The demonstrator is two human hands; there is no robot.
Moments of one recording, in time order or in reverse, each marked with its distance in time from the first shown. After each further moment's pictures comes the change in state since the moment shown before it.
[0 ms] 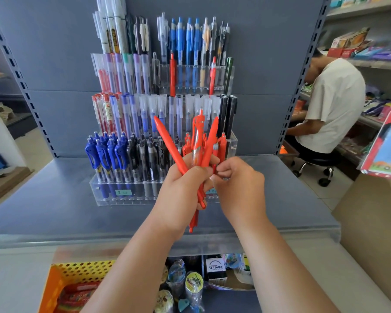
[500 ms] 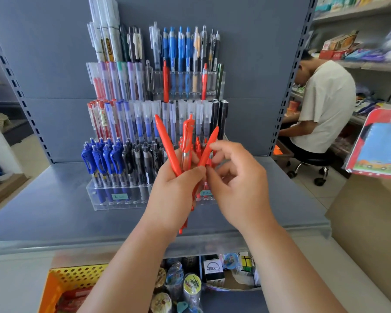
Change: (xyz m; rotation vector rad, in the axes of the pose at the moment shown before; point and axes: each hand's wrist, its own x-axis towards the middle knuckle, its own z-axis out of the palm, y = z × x) left_hand -0.004 0.011 0.005 0.085 0.076 0.070; right_hand -0.009 -0.015 -0.024 0.339 0.070 -0.461
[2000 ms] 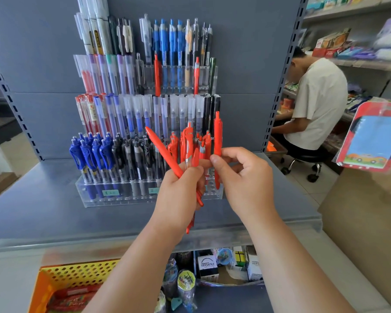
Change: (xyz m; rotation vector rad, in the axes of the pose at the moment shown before) left_hand 0.001 -0.022 0.020 -0.060 0.053 -0.156; right_hand 0.000 0.020 -0.015 -0.082 0.058 0.243
